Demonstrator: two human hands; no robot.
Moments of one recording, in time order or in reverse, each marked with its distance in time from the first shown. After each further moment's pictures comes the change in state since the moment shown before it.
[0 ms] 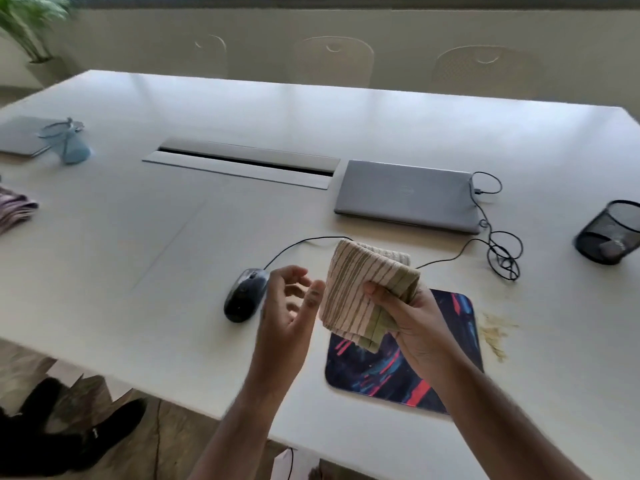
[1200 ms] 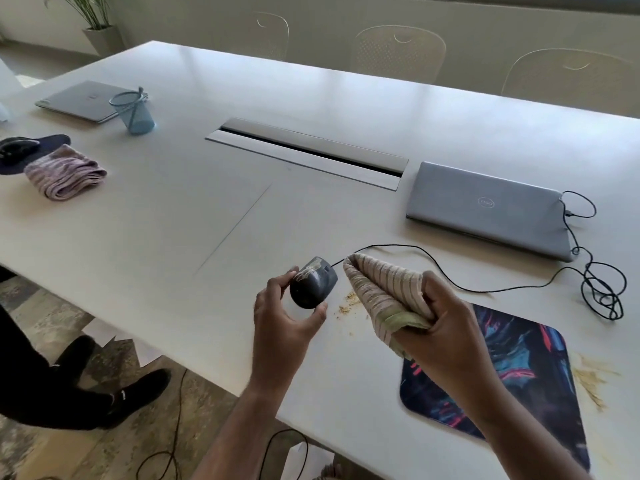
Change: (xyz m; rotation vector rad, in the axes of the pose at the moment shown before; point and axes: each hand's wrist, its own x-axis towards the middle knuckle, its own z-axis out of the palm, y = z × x) left_hand 0.028 -0.084 -0.104 0.324 0.241 -0.032; right_hand 0.013 0.019 0.093 -0.928 0.008 -0.440
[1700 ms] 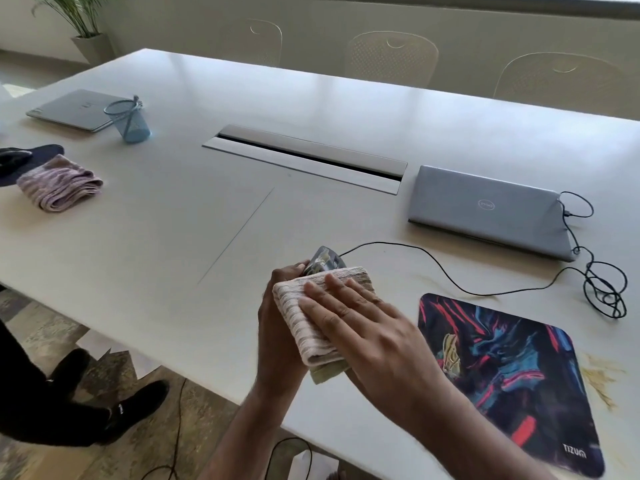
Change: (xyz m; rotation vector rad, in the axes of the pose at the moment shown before) left_hand 0.011 0.041 -0.023 -0.525 -0.080 0.116; right_hand 0.001 -0.041 0.055 -0.536 -0.225 -0.693
